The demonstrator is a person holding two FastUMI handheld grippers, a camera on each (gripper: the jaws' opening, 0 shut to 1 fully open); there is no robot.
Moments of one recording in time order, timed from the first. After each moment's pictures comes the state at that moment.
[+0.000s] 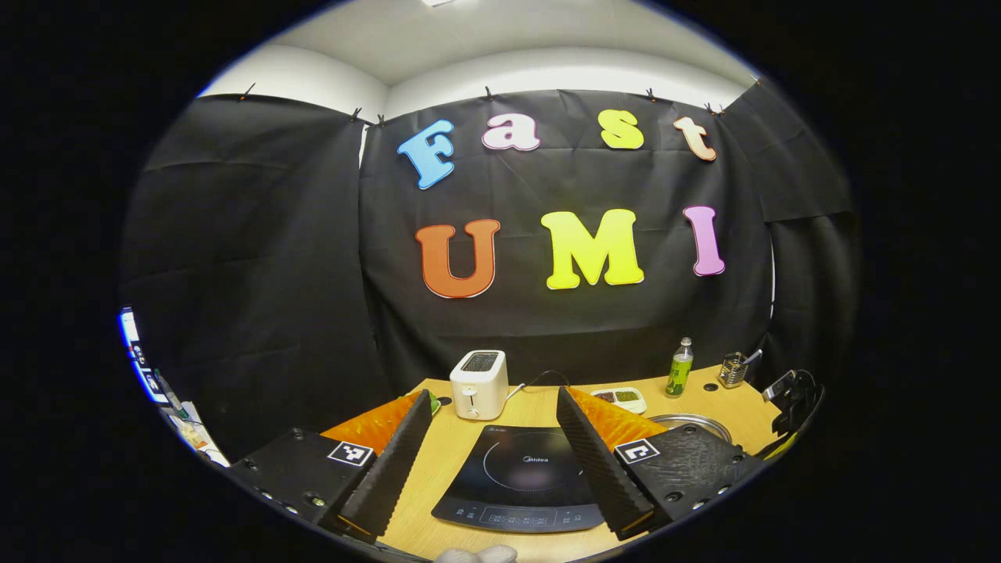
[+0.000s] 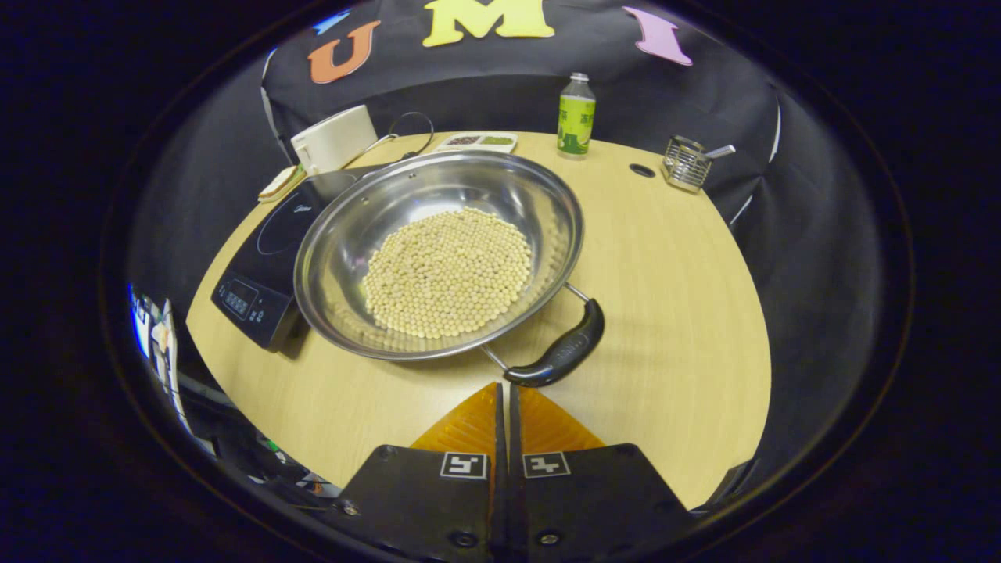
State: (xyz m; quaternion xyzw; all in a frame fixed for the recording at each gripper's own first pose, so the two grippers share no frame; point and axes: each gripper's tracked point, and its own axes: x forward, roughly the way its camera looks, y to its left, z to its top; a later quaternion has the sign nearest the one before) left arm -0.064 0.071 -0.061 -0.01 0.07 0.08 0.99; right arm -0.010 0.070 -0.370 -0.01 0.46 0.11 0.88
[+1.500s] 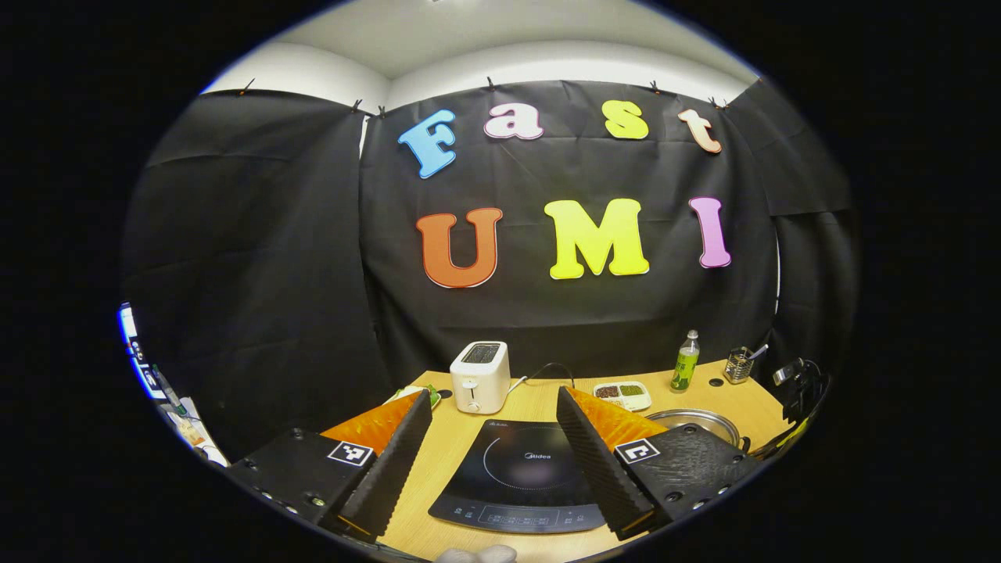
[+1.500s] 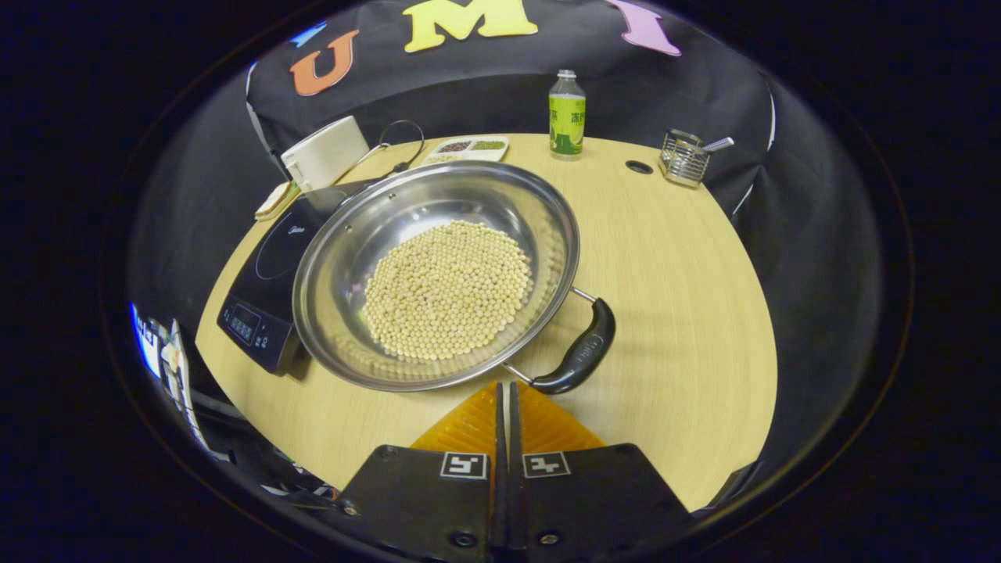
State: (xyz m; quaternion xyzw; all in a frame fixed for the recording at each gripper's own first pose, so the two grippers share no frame) left arm -0.051 0.074 -0.076 -0.01 0.08 0.08 0.99; right arm 0.008 0.076 -0.361 0.01 0.46 0.12 0.88
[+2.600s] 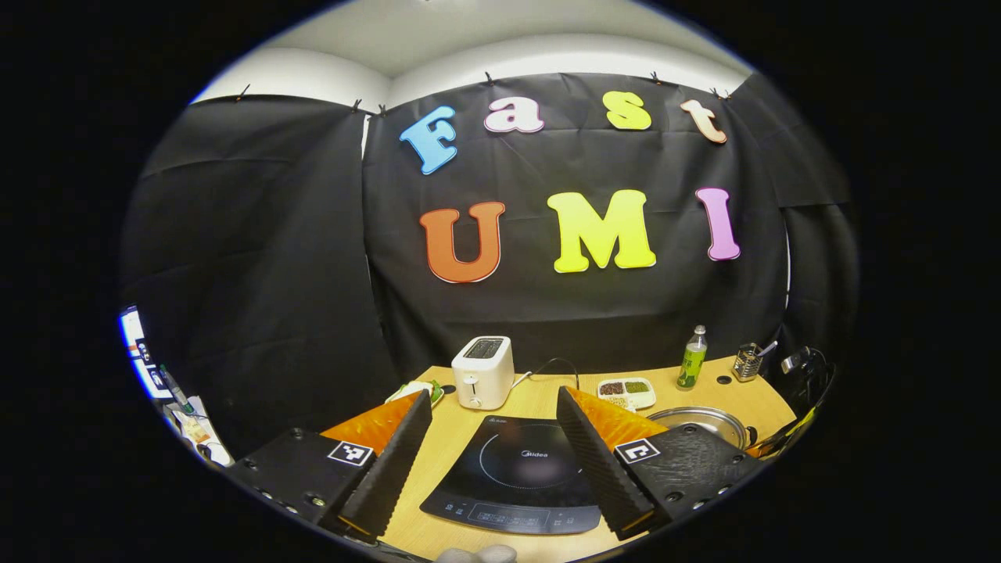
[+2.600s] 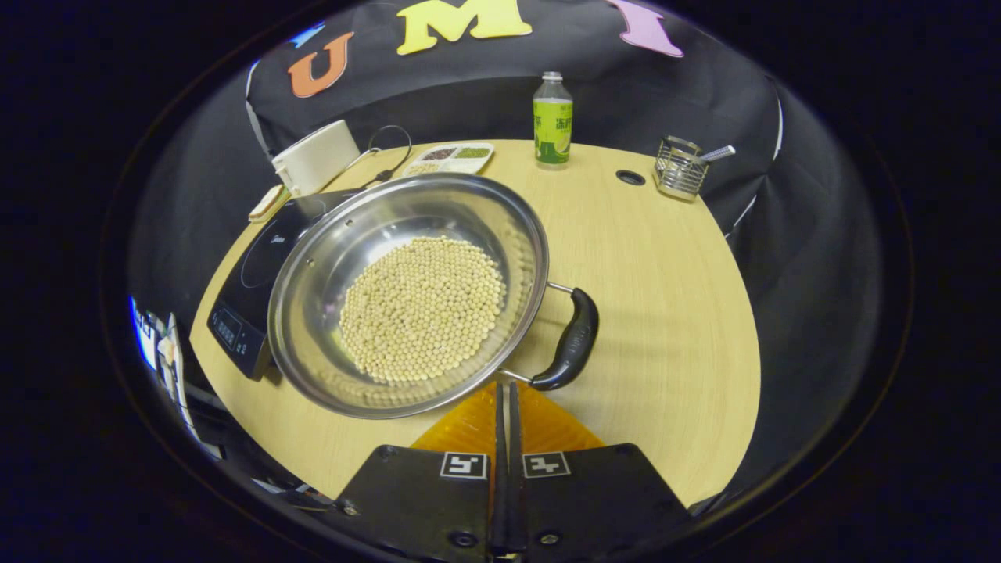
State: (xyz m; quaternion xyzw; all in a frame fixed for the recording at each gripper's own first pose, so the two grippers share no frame) left arm -0.043 0.049 -0.081 0.00 0.10 0.11 0.99; right arm 0.049 0.037 -0.361 -0.01 0.45 0.13 0.88
